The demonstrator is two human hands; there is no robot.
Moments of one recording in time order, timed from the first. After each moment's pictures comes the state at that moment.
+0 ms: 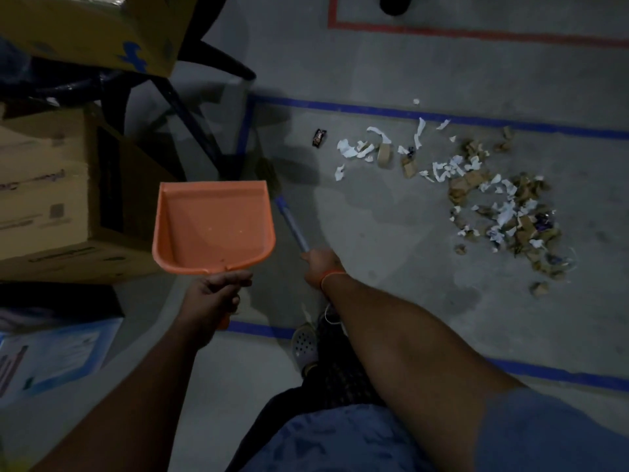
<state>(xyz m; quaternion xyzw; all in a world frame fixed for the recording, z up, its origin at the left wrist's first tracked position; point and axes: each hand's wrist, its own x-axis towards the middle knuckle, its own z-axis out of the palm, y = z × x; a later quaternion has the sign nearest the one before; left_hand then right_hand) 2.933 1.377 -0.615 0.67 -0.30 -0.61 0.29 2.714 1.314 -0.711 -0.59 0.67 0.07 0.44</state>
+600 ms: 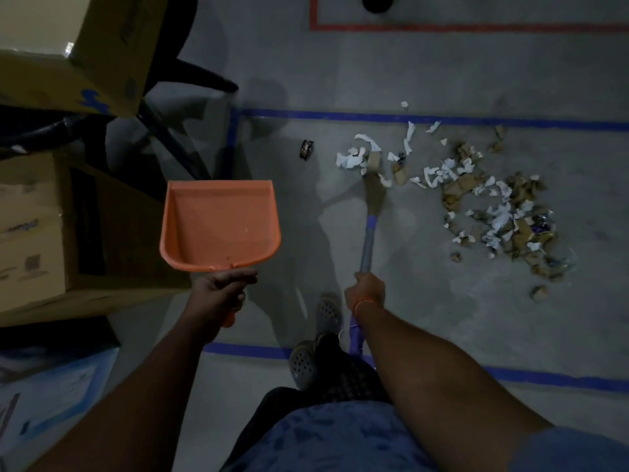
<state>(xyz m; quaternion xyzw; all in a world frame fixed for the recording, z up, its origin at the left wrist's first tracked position) 2.876 1.273 -0.619 0.66 -0.31 -0.62 0.27 2.598 1.292 -0.725 -0.28 0.83 -0.04 0.49</state>
